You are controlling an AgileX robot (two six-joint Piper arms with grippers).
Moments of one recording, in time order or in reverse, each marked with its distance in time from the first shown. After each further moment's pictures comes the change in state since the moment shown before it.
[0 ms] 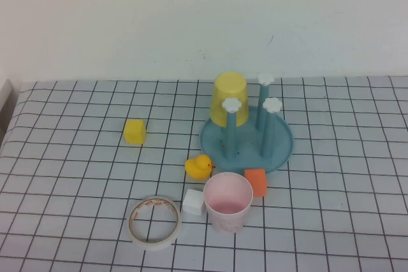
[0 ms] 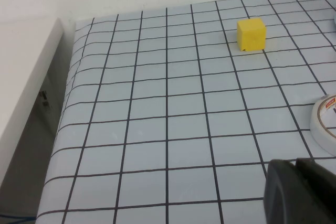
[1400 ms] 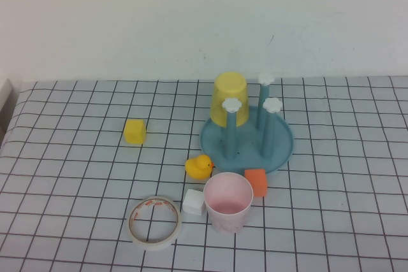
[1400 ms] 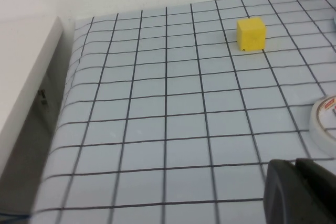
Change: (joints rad) right arm 0.000 0.000 -0.001 0.072 0.000 0.003; left arm 0.000 0.000 0.000 0.000 0.002 0.000
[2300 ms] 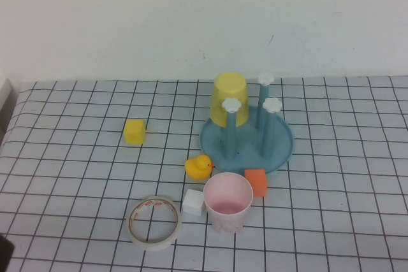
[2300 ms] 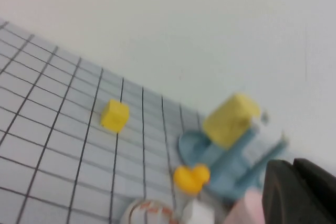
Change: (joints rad) right arm 0.000 0.000 0.007 0.897 0.000 -0.079; left arm 0.000 0.067 -0.130 -0.750 -0.082 0.020
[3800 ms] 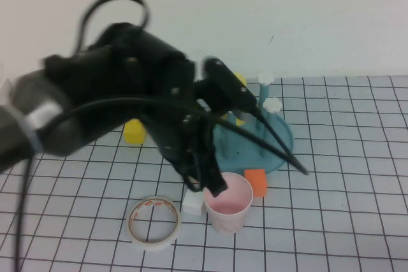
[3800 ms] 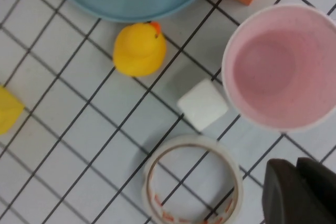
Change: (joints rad) right arm 0.000 0.000 0.000 -0.004 0.022 -0.097; left arm -0.641 1.614 -1.329 0.925 0.743 0.095
